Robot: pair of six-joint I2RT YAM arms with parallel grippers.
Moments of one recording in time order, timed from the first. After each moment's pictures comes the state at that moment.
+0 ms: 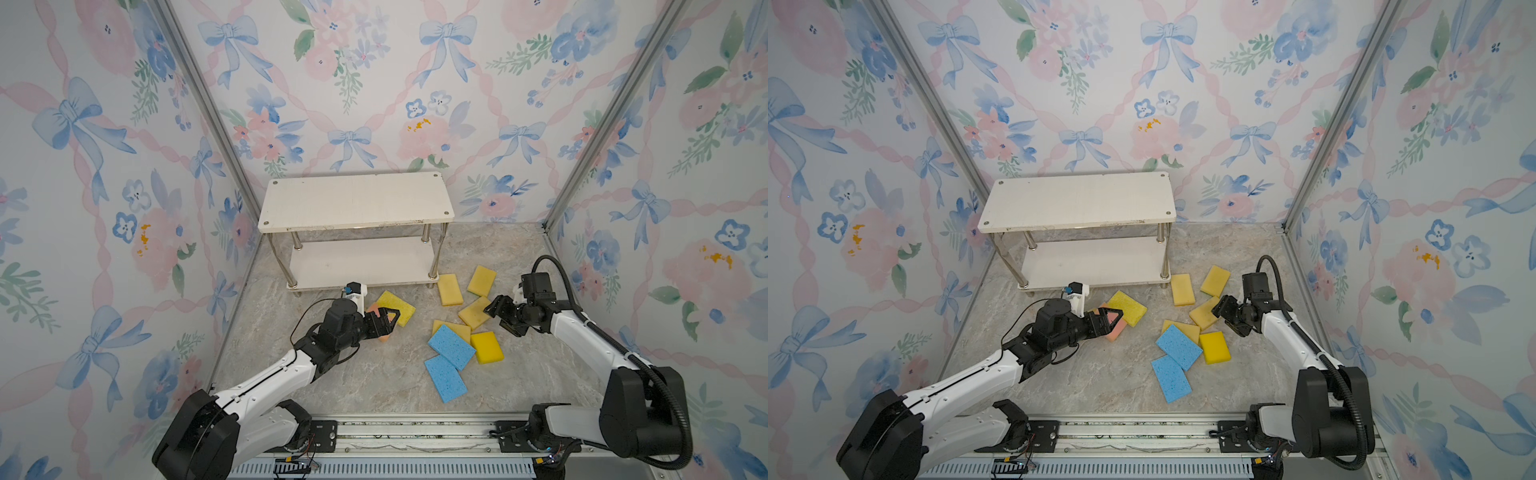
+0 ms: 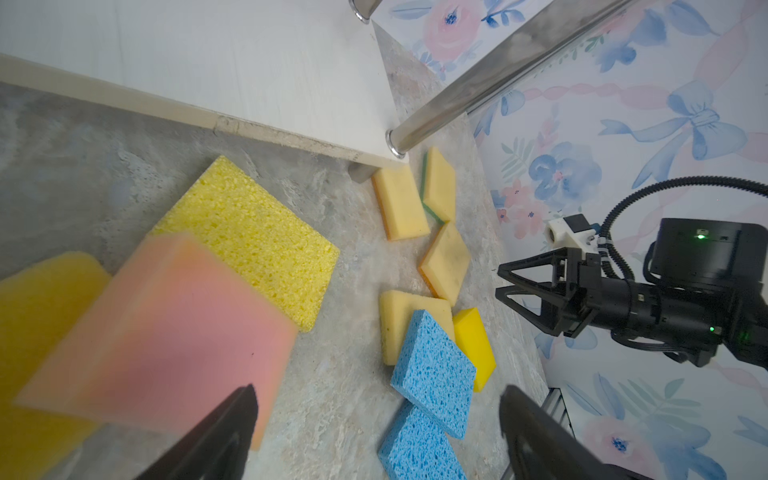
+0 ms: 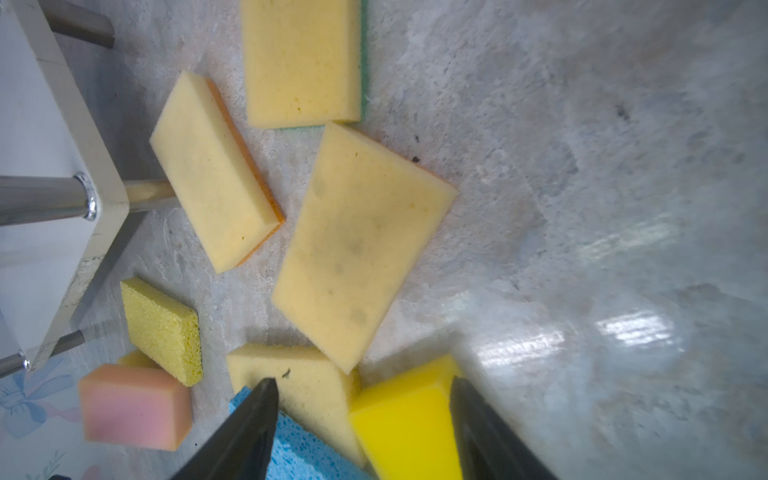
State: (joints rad) left arm -0.59 1.07 0.48 0.13 0.20 -0.79; right arm 0.05 1.33 0.77 -0.52 -0.28 0.68
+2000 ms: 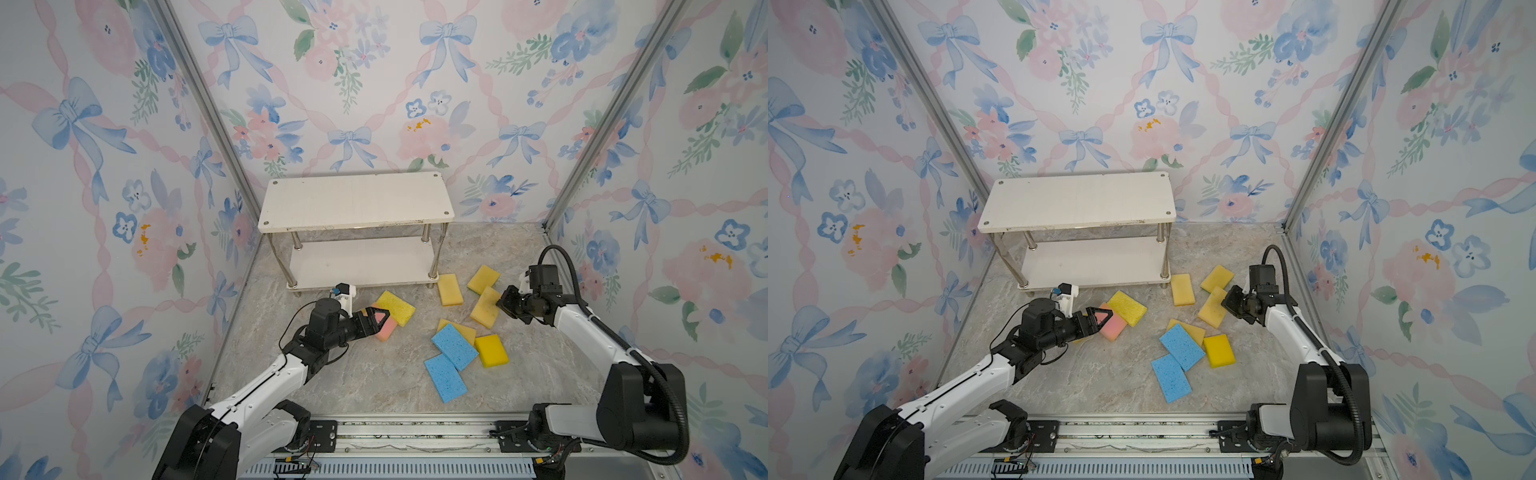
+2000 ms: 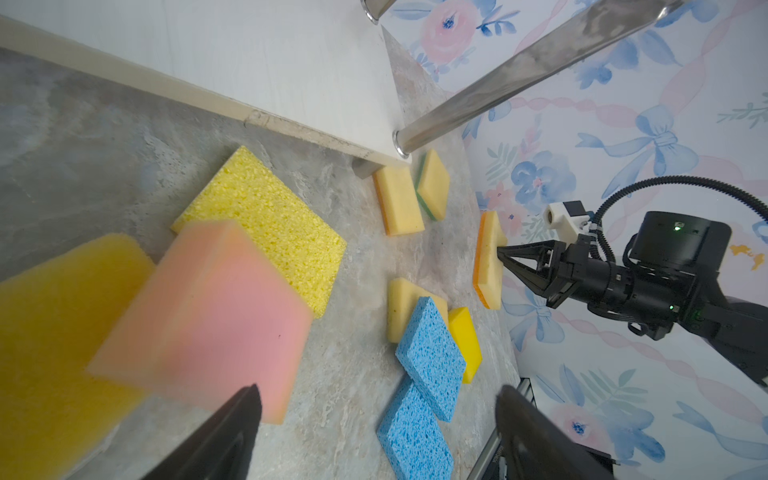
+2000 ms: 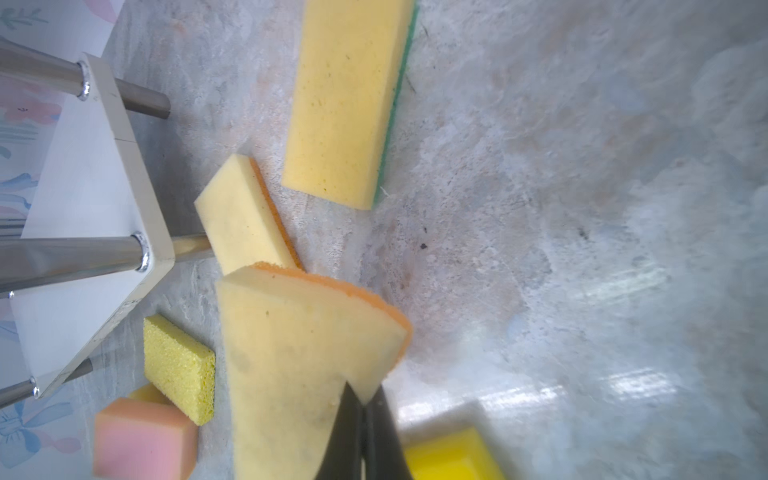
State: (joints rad) left arm -0.44 1.03 0.43 0.14 0.40 -0.81; right arm 0.02 1.30 0.86 -0.54 -0.25 0.57
